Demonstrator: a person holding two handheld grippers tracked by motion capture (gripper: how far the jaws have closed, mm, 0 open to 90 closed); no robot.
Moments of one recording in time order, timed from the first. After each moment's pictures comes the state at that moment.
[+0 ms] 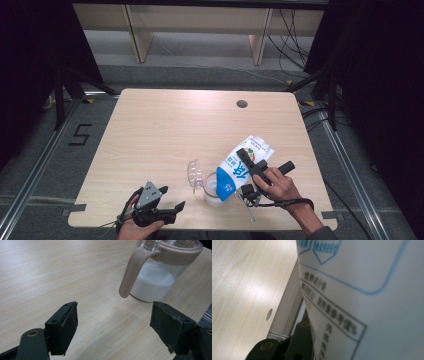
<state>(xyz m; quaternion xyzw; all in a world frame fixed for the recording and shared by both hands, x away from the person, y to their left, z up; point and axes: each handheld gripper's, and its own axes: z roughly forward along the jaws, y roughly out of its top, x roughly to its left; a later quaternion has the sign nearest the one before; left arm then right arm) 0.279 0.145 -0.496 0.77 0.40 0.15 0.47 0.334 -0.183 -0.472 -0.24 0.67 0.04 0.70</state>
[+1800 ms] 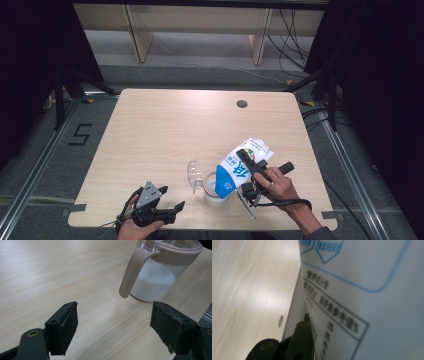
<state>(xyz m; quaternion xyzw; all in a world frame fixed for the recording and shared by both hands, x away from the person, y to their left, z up) 0.278 0.145 -0.495 0.77 0.40 0.15 0.47 0.335 -0.183 -0.469 -0.20 0.71 0.07 0.67</state>
